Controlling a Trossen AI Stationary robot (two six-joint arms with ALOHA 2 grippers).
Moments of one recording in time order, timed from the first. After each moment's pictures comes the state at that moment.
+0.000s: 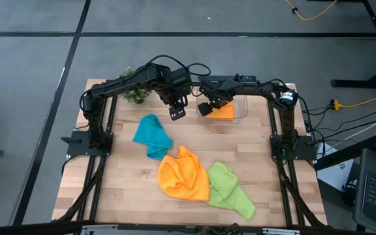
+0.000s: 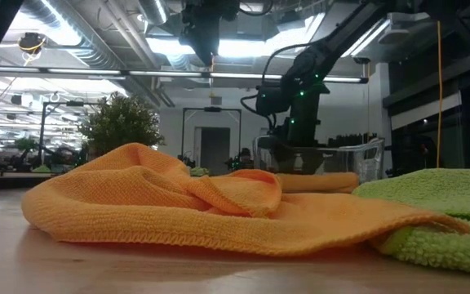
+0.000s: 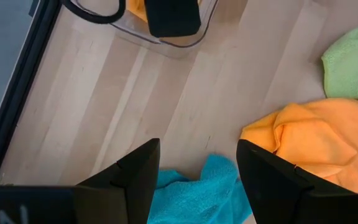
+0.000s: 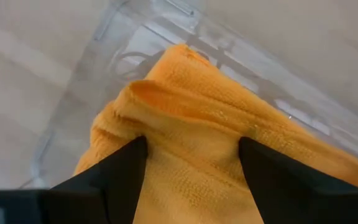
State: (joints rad) left arm 0.29 1.85 2.07 -1.43 0.01 -0.12; right arm -0.52 2.01 1.38 -0.75 0.06 0.51
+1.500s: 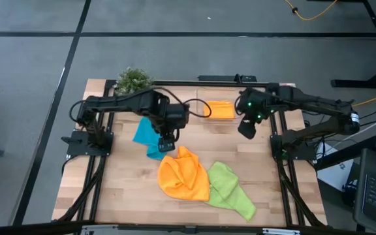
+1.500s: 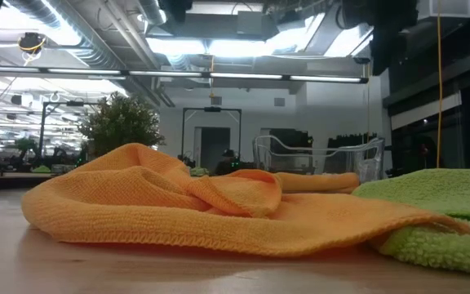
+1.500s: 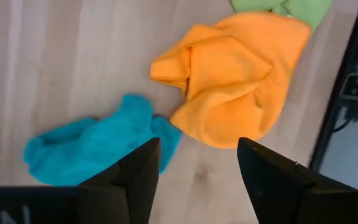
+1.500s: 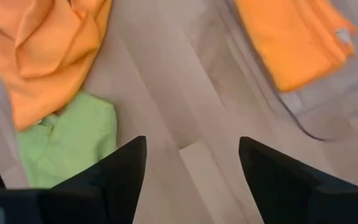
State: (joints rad) left arm -0.04 1.81 2.06 -1.57 0.08 -0.31; right arm -0.18 1.21 1.25 -1.23 -0.08 0.34
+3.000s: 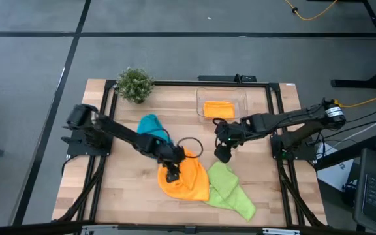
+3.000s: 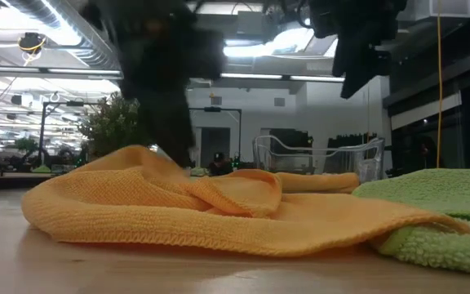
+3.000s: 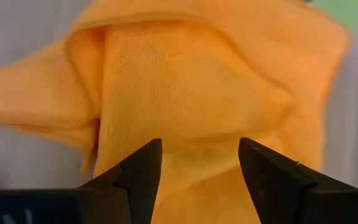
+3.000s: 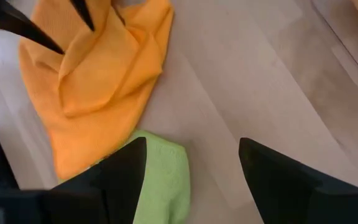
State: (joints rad) left arm -0.24 1.77 1.07 -0.33 0.05 -0.57; right arm 0.15 1.43 1.15 -0.83 0.04 0.72
